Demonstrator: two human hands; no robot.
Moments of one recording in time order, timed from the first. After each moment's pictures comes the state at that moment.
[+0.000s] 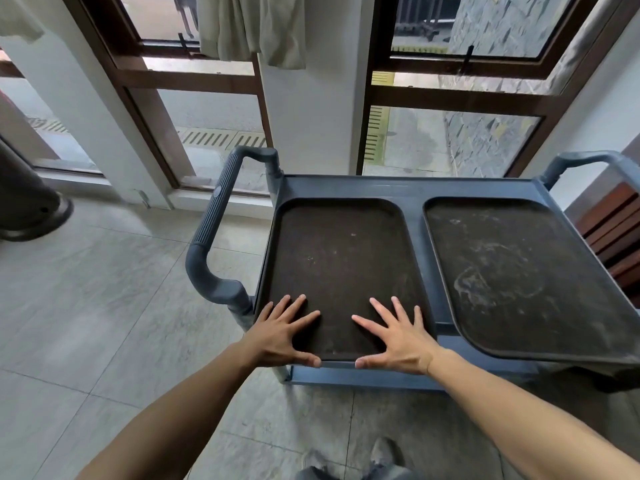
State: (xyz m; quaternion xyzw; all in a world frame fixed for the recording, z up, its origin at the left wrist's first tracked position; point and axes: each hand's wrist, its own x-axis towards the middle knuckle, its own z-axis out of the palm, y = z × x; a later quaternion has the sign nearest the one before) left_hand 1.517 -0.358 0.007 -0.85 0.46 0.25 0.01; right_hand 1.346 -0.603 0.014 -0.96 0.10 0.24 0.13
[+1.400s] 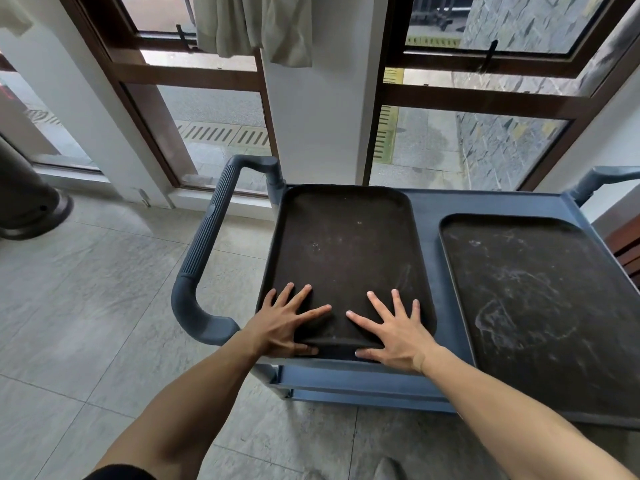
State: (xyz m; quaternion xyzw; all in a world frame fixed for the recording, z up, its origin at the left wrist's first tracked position) left_hand 1.603 -0.409 0.003 -0.83 0.52 0.18 0.07; right_hand 1.432 -0.642 0.000 -0.98 0.06 0.20 0.06
